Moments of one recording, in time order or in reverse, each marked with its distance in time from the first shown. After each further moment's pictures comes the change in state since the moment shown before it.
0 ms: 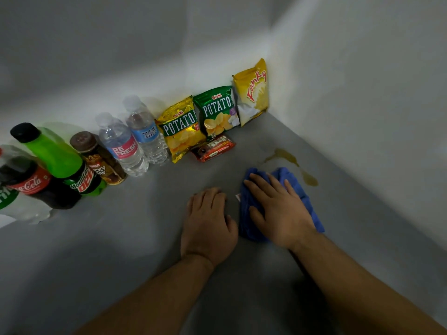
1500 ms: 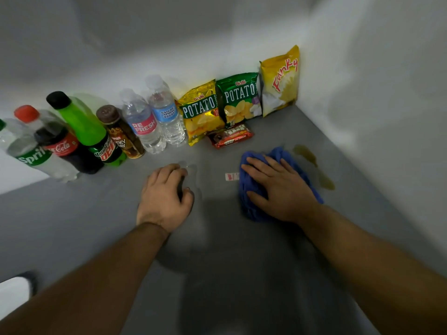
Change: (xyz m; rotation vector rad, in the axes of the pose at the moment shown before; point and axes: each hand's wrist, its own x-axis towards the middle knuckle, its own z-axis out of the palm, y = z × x) left_hand 0.001 -0.076 -0.044 0.100 0.099 -0.204; right_hand 0.051 0.022 -0.008 -0.035 -0.055 -0.340
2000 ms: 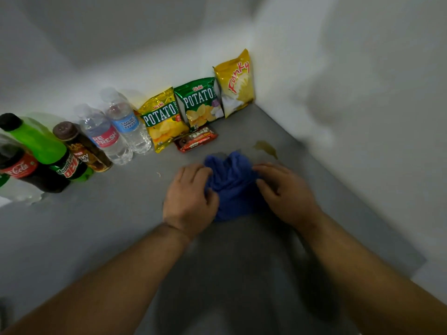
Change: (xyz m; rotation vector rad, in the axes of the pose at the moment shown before) left_hand -0.006 0.117 0.018 -0.138 0.126 0.319; right_hand -0.084 0.015 -0.027 0.445 0.373 0.295
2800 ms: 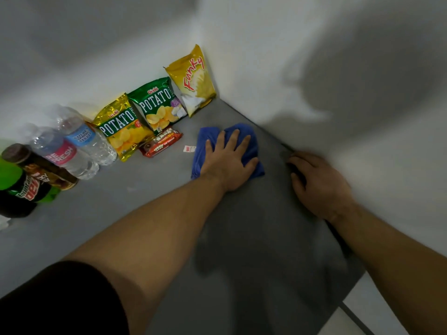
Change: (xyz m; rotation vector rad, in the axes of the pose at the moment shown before) left_hand 0.100 0.089 0.118 0.270 -0.523 0.142; right_hand -0.051 0.120 -0.059 -0.348 0.106 0.114
